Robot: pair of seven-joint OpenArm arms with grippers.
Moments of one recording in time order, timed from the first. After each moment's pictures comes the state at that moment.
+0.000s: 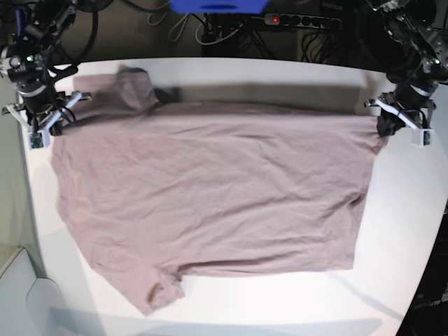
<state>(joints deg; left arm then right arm) 12.1 -6.5 -43.3 95.8 -26.0 -39.8 48.4 -14.2 -1.8 40.0 112.2 -1.3 40.1 -45.8</state>
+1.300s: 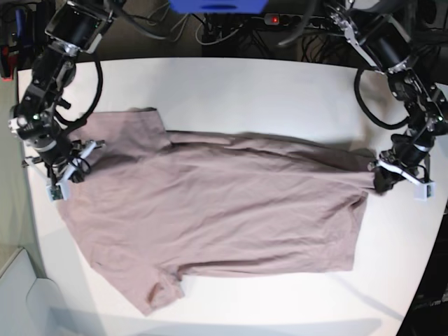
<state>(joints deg) -8.0 -8.6 -43.1 78.5 -25.1 -39.8 48.1 1.5 3.4 31.2 96.6 -1.4 40.1 -46.1</state>
